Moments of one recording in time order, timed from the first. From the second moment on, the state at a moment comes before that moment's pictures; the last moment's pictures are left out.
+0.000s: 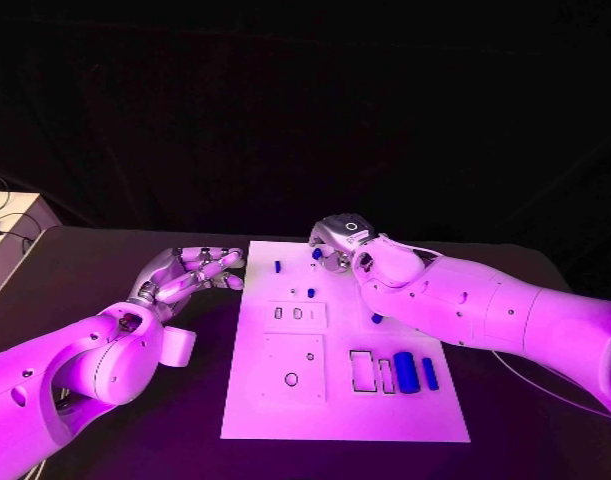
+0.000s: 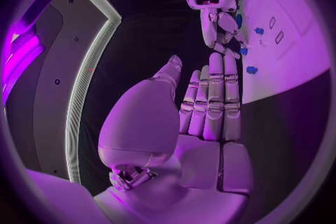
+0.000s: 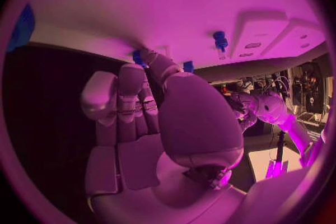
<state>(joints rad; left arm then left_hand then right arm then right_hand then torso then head) 1.01 -0.86 0.22 1.56 -0.25 -0.29 0.35 1.39 -0.07 0.12 0.10 0.05 1.07 0.16 0.07 0.07 1.18 0.11 0.06 0.06 1.28 0.04 0.27 0.27 0.10 1.05 0.05 0.51 0.19 1.27 -0.45 -0.06 1.01 -1.78 -0.49 -0.19 1.37 -0.15 0.29 -0.13 0.25 1.09 0.14 0.06 0.07 1.00 0.12 0.06 0.06 1.42 -0.01 1.03 0.43 0.15 1.47 -0.02 0.96 1.22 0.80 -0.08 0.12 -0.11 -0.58</state>
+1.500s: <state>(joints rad) 1.01 -0.88 0.22 1.57 -0.26 -0.29 0.36 1.39 -0.06 0.12 0.10 0.05 1.07 0.15 0.07 0.07 1.18 0.11 0.06 0.06 1.28 0.04 0.27 0.27 0.10 1.05 0.05 0.51 0.18 1.29 -0.82 -0.04 1.19 -1.36 -0.47 -0.10 1.34 -0.15 0.03 -0.02 0.35 1.00 0.15 0.08 0.07 1.19 0.06 1.13 1.24 1.42 -0.04 1.21 0.80 0.10 1.46 -0.06 1.26 1.31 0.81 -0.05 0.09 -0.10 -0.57</state>
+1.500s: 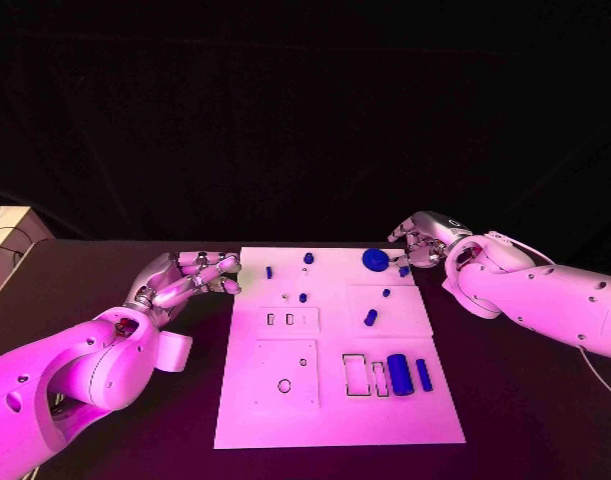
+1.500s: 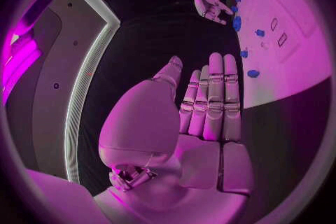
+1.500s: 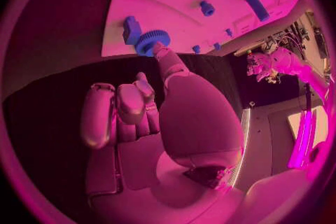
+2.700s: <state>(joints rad) 1.01 -0.88 0.23 1.57 -0.28 -0.29 0.35 1.39 -0.06 0.12 0.09 0.05 1.07 0.15 0.07 0.07 1.18 0.11 0.06 0.06 1.28 0.04 0.27 0.27 0.10 1.05 0.05 0.51 0.18 1.30 -0.72 -0.04 1.09 -1.31 -0.35 -0.16 1.31 -0.14 0.04 0.01 0.39 1.01 0.15 0.08 0.08 1.23 0.05 1.16 1.28 1.42 -0.04 1.22 0.86 0.08 1.46 -0.06 1.29 1.31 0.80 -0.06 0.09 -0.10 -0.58</state>
